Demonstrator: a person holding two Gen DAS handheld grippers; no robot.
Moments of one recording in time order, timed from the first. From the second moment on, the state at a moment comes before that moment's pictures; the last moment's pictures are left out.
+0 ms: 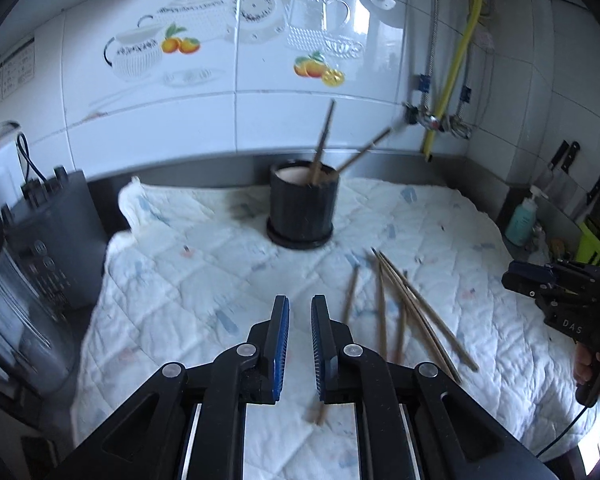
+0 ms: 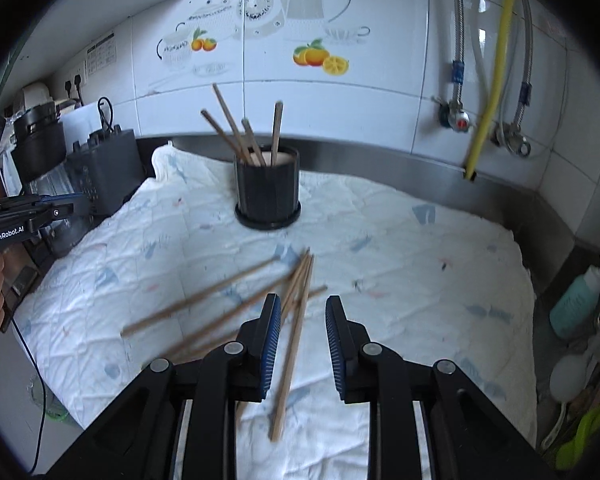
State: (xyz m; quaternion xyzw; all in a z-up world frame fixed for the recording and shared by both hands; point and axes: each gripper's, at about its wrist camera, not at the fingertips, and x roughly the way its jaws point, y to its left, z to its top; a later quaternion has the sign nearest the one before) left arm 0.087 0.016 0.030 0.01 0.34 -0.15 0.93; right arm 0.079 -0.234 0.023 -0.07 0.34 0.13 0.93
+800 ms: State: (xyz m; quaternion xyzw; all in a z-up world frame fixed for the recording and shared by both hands) left arm 0.083 -0.065 -0.086 -0.01 0.42 -0.23 0.88; right arm 0.048 -0.236 -0.057 -0.01 0.39 0.12 0.91
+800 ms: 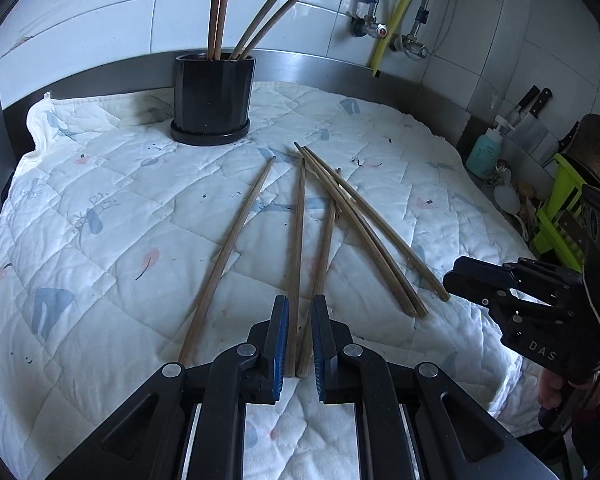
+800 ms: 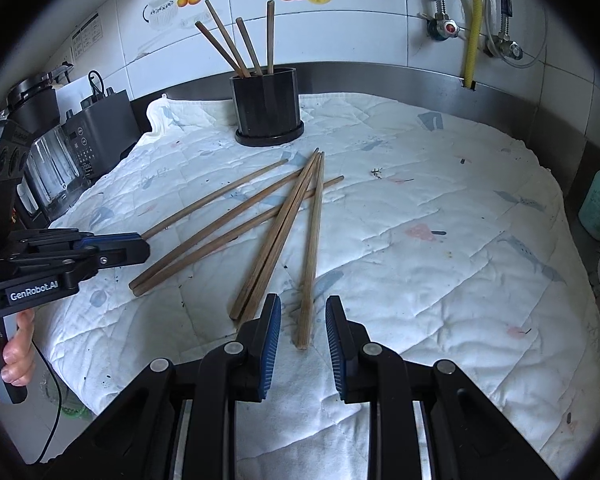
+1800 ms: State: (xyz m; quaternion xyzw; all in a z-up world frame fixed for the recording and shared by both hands) left arm 0.106 -0.081 -0.111 0.04 0.43 -0.22 0.88; right arm 0.068 -0.229 -0.077 0.00 0.40 0.12 0.91
